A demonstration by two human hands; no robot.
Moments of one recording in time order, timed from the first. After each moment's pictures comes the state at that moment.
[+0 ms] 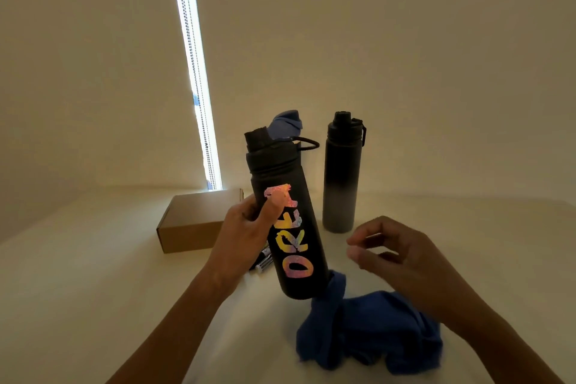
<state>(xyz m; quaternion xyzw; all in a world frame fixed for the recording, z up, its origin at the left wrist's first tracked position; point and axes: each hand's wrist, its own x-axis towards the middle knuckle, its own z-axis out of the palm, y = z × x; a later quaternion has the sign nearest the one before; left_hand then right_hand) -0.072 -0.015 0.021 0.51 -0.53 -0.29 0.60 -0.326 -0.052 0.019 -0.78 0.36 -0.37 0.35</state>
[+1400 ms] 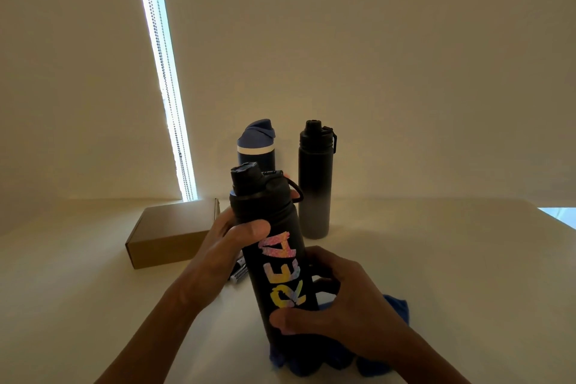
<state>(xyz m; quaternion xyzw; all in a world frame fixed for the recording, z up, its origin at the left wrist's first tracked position) -0.070 -0.008 0.022 0.43 -0.56 -0.40 0.58 -0.295 -0.015 0.014 -0.79 0.34 -0.30 0.40</state>
